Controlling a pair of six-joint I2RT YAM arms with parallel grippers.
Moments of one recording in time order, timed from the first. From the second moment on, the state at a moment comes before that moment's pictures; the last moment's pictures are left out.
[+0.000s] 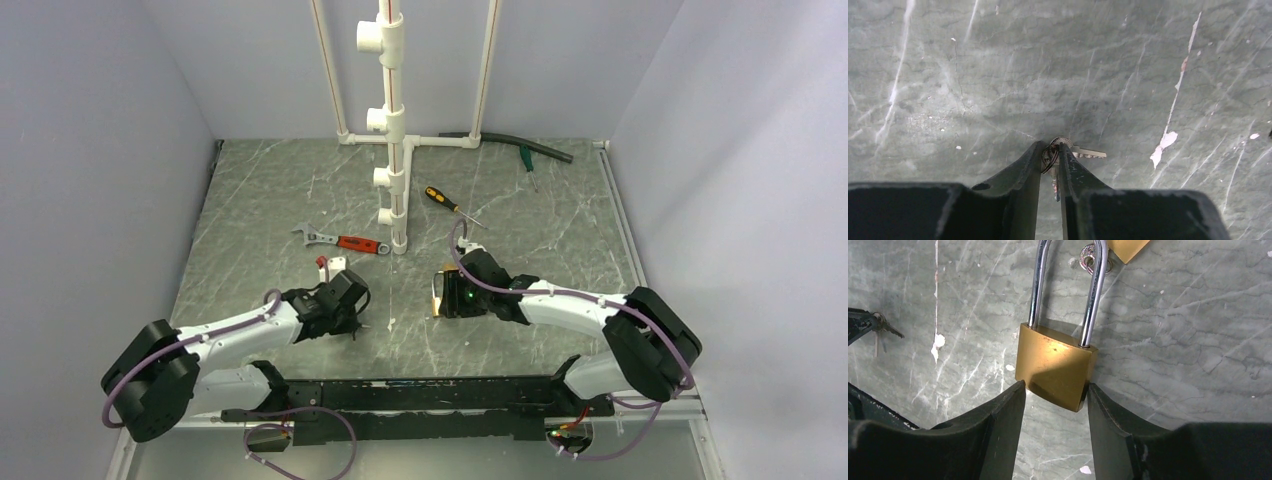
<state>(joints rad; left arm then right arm) -0.80 1.16 0.51 -0.45 -0.31 -0.90 0.78 1.37 0.59 -0.11 -0.04 0.63</state>
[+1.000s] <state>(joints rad) -0.80 0.85 0.50 -0.25 -0.06 -0.79 0.78 1.10 0.46 0.31 -0.25 0.75</state>
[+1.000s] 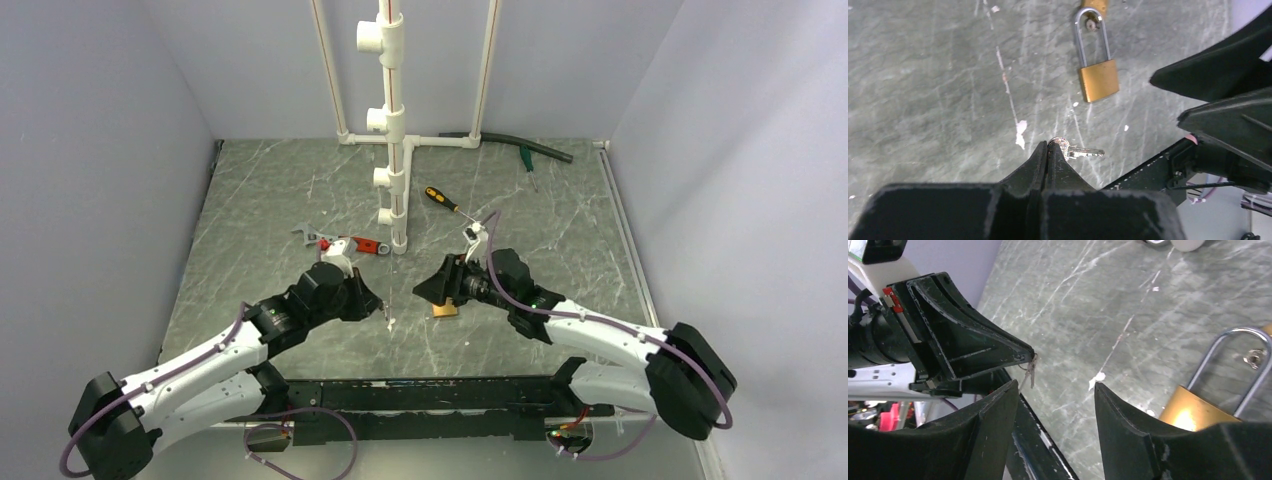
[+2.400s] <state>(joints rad) -0.80 0.89 0.44 -0.02 -0.01 -0.80 0.87 1.41 0.51 0.57 -0.33 0.90</state>
